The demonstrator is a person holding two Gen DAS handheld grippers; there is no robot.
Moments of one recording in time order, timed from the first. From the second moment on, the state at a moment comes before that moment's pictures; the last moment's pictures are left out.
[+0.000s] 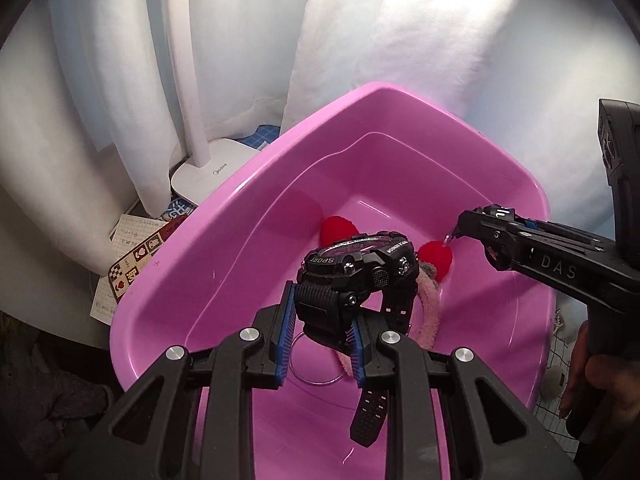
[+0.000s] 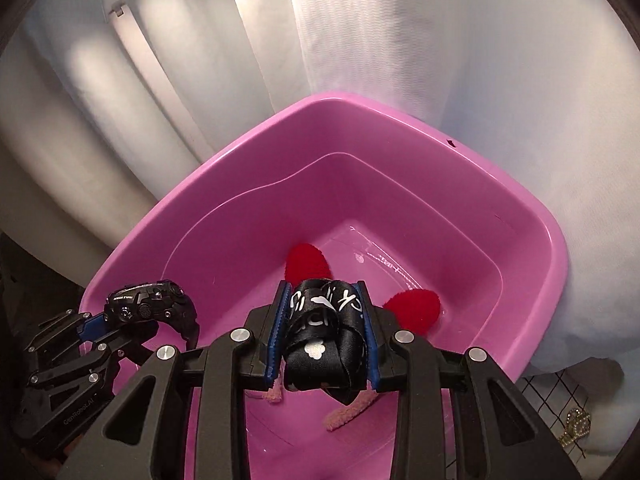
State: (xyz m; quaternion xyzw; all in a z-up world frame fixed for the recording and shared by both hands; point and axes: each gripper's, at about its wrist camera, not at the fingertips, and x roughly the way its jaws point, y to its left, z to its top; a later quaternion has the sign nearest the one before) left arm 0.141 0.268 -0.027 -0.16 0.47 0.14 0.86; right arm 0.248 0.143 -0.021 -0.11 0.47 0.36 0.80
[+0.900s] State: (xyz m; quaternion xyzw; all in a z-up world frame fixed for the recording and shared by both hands) left arm 0.131 0.273 -0.016 -0.14 0.46 0.18 0.86; right arm 0.260 0.164 -0.029 -0.14 0.49 0.34 0.79
